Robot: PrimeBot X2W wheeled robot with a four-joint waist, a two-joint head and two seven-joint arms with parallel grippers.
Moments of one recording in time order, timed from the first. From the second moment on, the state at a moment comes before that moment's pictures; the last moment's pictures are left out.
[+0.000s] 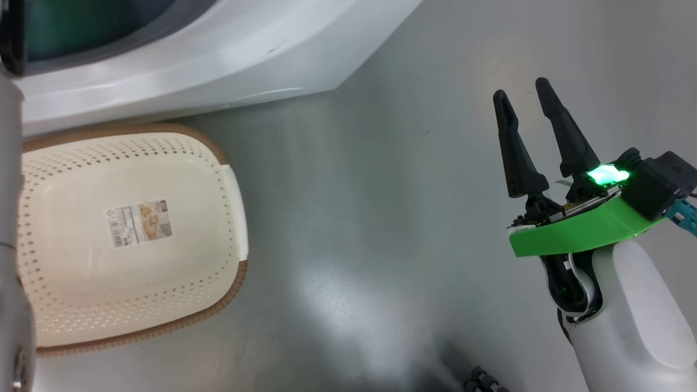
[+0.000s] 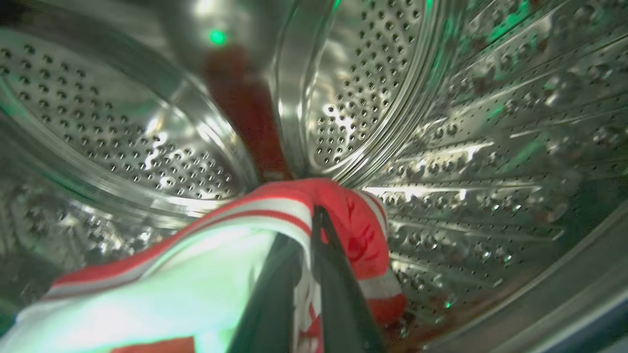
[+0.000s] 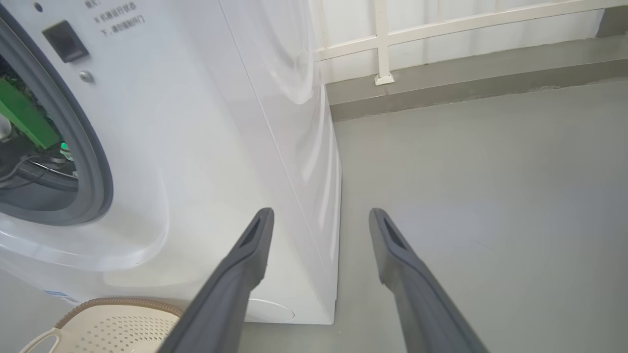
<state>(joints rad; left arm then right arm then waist) -1.39 0.22 -0.22 0.97 -0.19 -0.08 -0.22 -0.48 -0.15 0.17 0.09 0.48 0.13 -0.26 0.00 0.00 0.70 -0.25</state>
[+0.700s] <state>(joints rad) -1.43 0.17 -0.23 1.04 -0.18 -0.05 -0.26 -0.48 -0.14 0.17 0.09 0.48 0.13 -0.26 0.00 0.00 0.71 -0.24</state>
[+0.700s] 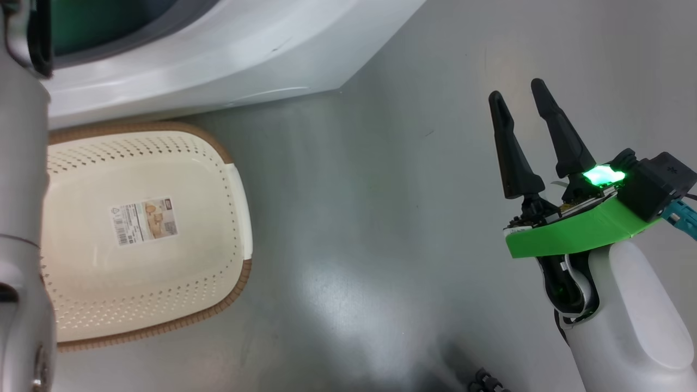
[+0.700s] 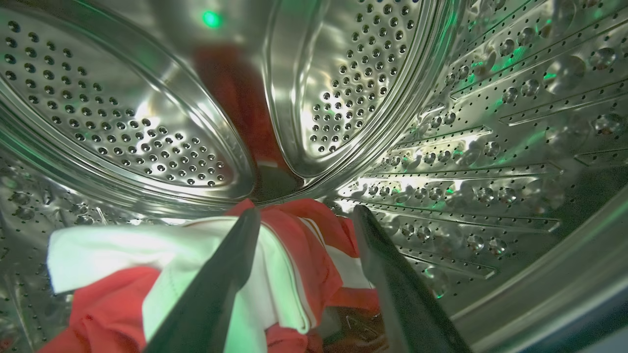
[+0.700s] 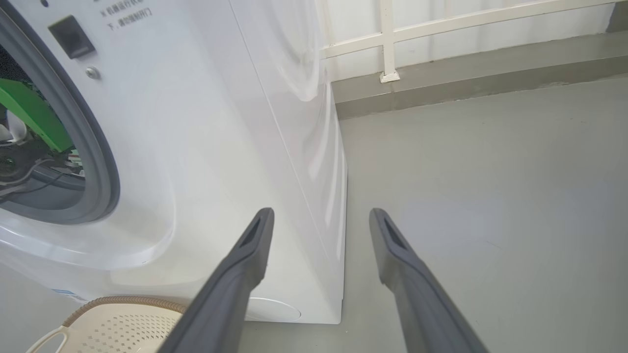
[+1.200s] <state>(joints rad) -1.25 0.14 -0.23 0.96 -0.21 -0.05 -0.26 -0.48 -0.15 0.18 0.11 0.48 0.13 -0.26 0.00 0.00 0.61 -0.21</state>
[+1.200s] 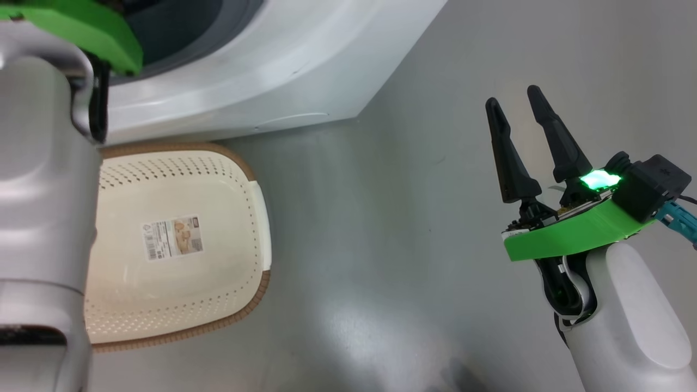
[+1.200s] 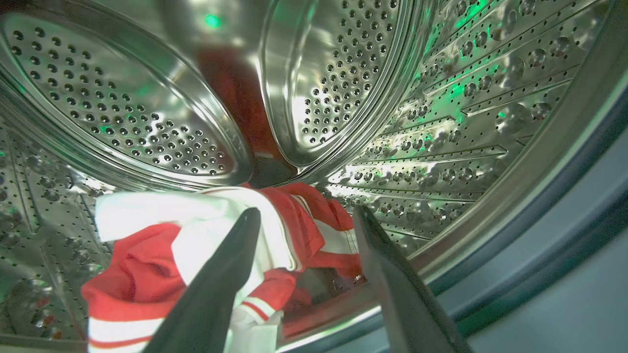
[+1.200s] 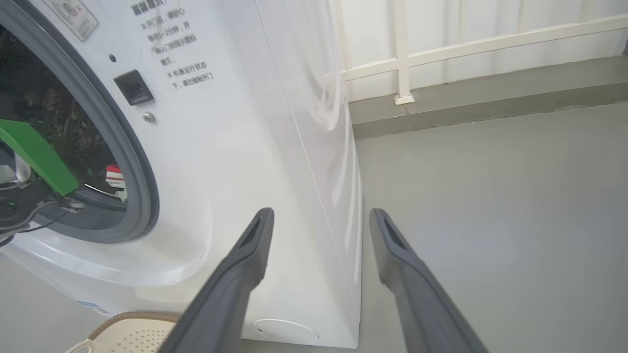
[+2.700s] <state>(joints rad) -0.36 0.09 -0.09 0.37 -0.25 -0.09 -0.26 -0.32 -0.22 0.24 0.21 0.49 0.13 -0.26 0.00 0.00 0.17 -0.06</state>
